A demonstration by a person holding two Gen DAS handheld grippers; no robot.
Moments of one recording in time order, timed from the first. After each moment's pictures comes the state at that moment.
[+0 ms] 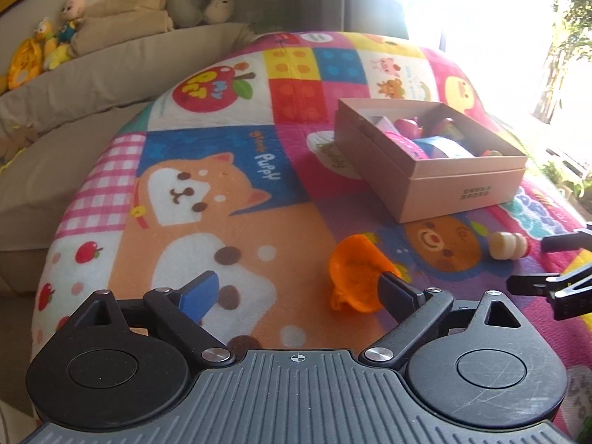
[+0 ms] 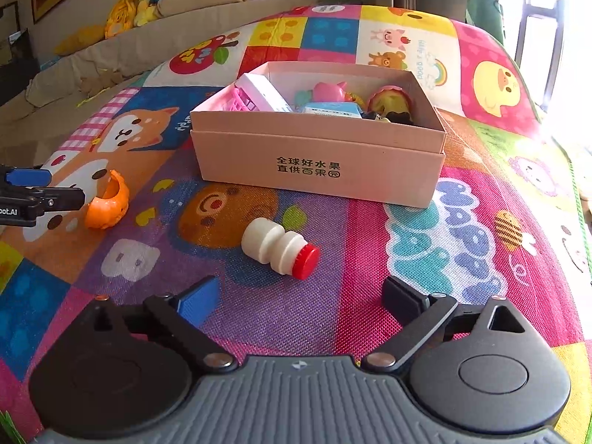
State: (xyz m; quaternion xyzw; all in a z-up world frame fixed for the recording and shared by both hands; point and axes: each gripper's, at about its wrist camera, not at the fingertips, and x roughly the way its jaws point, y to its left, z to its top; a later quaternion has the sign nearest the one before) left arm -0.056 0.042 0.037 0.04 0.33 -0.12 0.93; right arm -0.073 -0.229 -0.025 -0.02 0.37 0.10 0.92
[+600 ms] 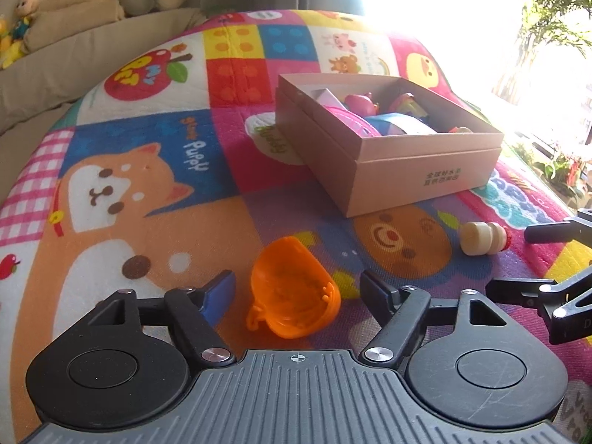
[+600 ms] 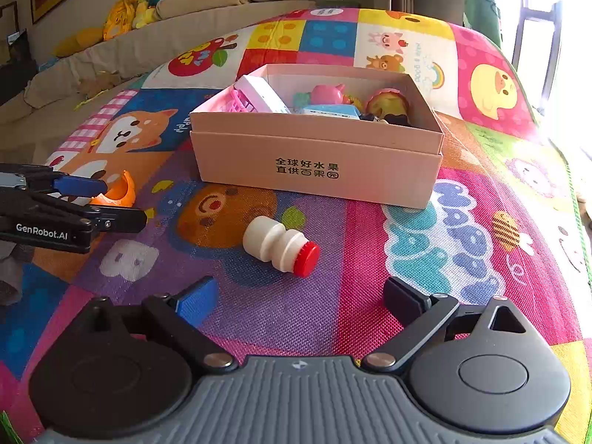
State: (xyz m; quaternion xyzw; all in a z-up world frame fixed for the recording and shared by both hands) left arm -0.022 0.001 0.008 0.04 0.35 -0.17 0.92; right arm -0.073 -0.228 -0.024 -0.02 0.37 0.10 0.93
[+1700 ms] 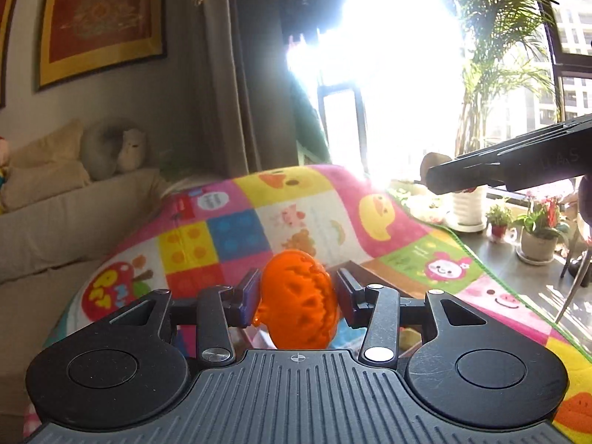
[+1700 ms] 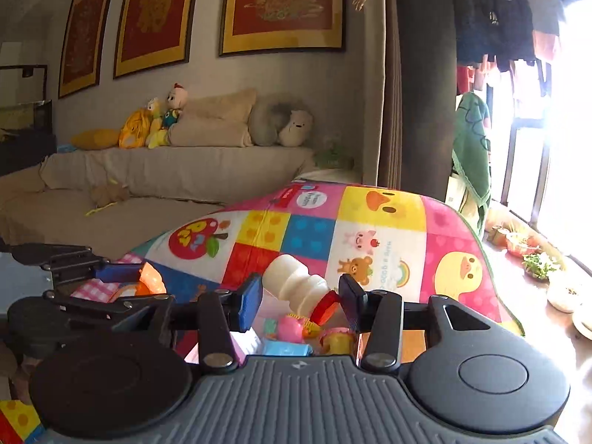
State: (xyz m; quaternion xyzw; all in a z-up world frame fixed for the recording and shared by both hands) left arm 0.009 -0.082 0.142 0.10 0.14 -0.23 0.96; right arm -0.046 -0.272 0.165 -0.03 0.17 0.11 0.98
